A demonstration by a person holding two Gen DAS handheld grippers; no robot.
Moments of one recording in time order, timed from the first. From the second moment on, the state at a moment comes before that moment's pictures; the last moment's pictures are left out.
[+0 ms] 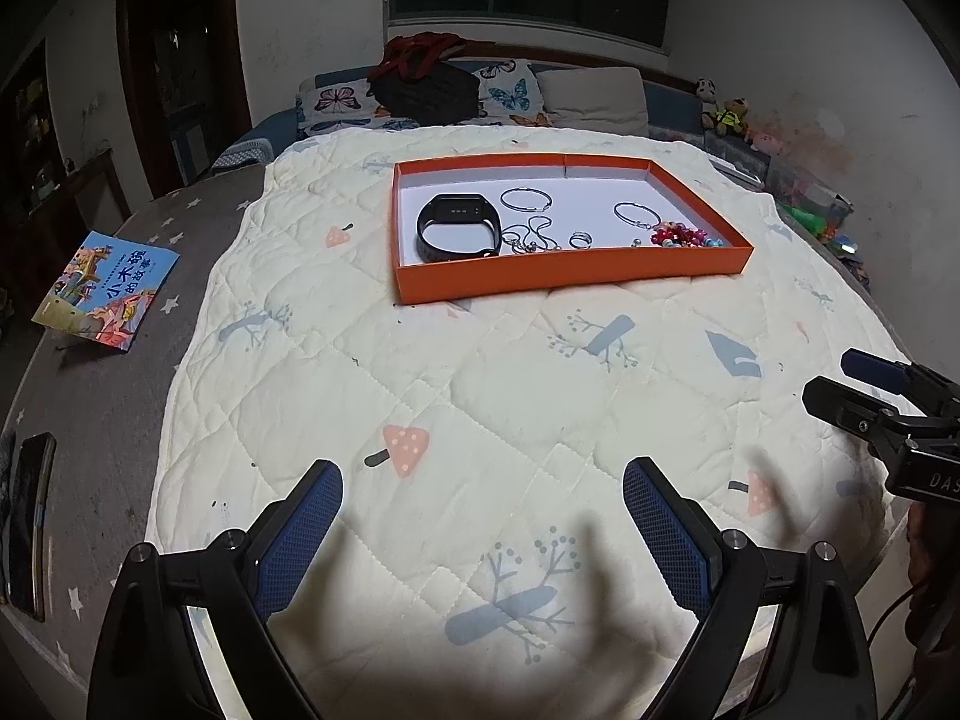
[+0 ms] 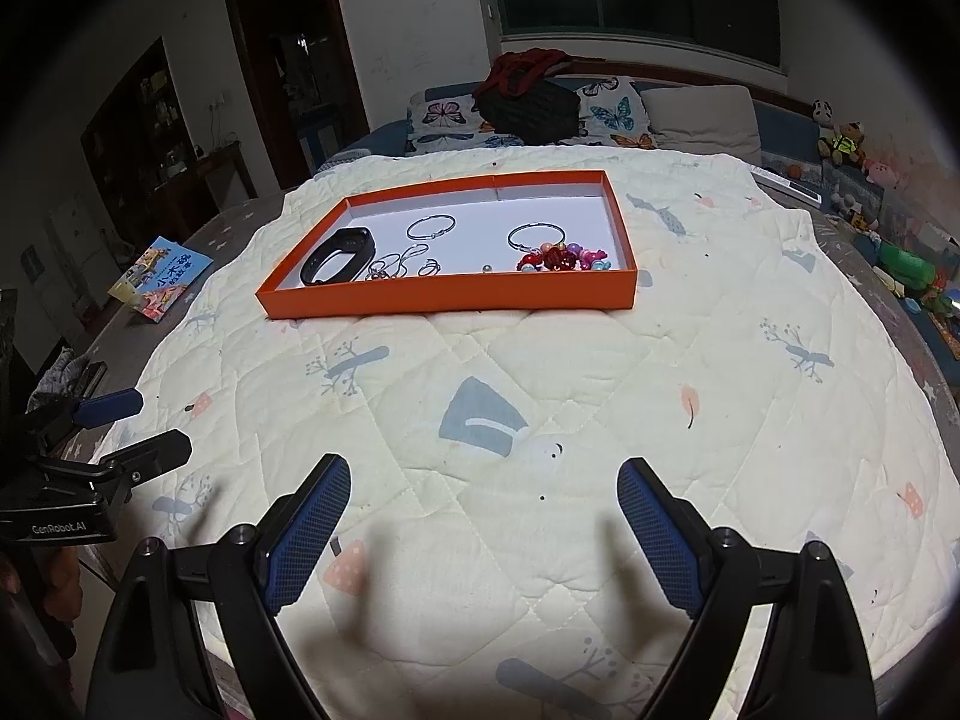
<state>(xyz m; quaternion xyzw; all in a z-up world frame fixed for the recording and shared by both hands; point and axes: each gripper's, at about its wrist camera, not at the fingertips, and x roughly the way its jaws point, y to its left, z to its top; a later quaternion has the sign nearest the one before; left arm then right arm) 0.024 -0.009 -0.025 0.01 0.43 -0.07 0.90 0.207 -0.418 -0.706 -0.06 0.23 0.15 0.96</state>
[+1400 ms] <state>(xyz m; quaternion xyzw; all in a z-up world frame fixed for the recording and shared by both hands) 0.042 -0.011 -0.046 0.01 0.45 -0.07 0.89 0.224 -0.419 -0.719 -0.05 0.24 0.15 0.96</state>
